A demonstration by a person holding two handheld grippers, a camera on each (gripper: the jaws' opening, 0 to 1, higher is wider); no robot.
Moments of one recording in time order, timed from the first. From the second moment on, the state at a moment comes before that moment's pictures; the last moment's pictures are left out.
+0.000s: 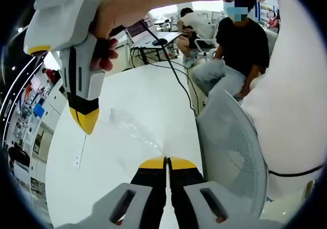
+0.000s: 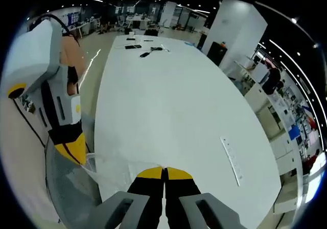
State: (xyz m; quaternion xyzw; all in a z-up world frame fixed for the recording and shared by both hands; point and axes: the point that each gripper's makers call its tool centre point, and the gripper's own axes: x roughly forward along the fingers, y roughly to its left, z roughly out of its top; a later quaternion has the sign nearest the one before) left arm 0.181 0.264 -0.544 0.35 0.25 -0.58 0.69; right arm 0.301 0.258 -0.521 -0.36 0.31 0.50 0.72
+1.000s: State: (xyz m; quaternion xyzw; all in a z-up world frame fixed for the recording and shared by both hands) left arm 0.202 0.268 -0.536 0.34 0.23 -0.55 0.73; right arm 0.290 0.261 -0.519 -0.38 0.28 0.52 0.71
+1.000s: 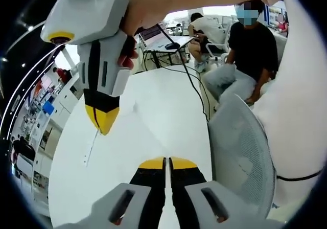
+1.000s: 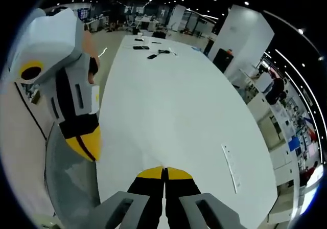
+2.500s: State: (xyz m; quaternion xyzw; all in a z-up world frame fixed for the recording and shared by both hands) left arm 0.230 0.303 -0.494 0.29 0.18 -0.49 0.80; right arm 0.316 0.247 -0.514 -0.40 0.28 0.50 0.72
